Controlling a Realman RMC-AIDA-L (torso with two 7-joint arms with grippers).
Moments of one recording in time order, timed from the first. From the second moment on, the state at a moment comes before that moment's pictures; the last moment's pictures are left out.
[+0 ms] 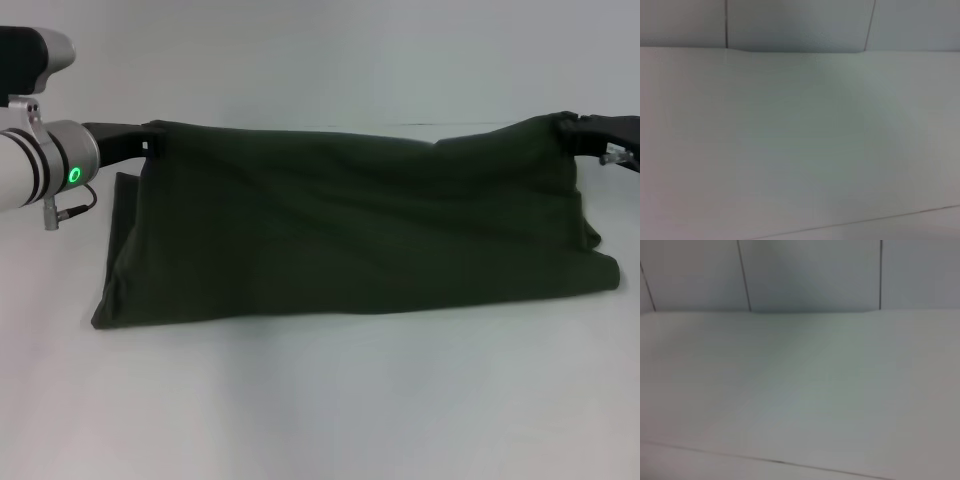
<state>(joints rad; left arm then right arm) -0.83 -2.13 0.59 0.56 2.29 0.56 -1.88 0.82 2.02 -0.33 -0.33 -2.02 -0.64 1.32</state>
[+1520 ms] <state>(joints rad) -0.44 -2.17 0.60 0.99 2.17 1.21 -1.91 0.48 1.93 -0.56 -0.70 -2.02 -1.35 2.02</state>
